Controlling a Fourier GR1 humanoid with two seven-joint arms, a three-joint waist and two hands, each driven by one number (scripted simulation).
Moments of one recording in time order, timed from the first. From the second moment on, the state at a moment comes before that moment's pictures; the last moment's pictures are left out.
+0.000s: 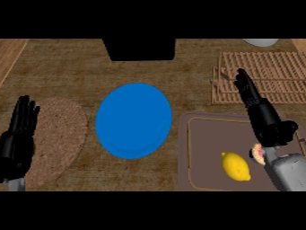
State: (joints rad) left arm 0.06 0.30 0.00 -1.57 0.23 0.22 -0.15; right arm -0.24 -0.41 0.30 -1.47 -0.23 -0.24 -0.10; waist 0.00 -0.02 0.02
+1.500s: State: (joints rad) left arm -0.05 0.31 -0.06 -1.66 0.15 0.28 0.11; right arm -0.44 -1.00 0.15 -1.71 -0.25 0.89 -0.22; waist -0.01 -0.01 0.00
